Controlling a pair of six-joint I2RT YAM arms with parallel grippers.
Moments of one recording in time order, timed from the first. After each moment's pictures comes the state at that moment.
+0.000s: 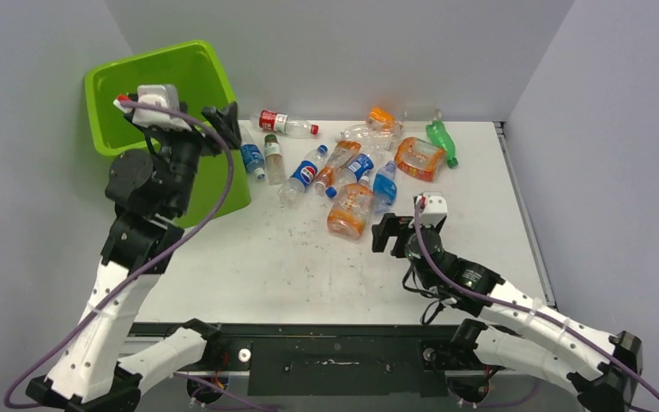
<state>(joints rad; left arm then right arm) -0.40 1.03 1.43 -0.15 -0.40 -0.08 0.96 0.77 0.65 -0.27 0.64 0.52</state>
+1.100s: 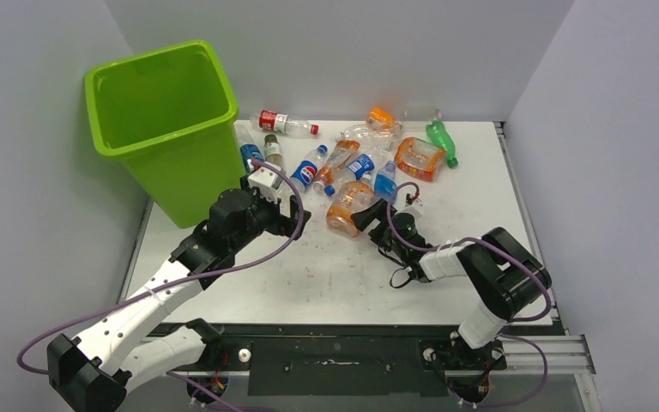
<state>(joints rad) -0.66 0.96 0.84 -0.19 -0.06 -0.21 0.56 1.62 0.47 0.68 0.13 1.02</state>
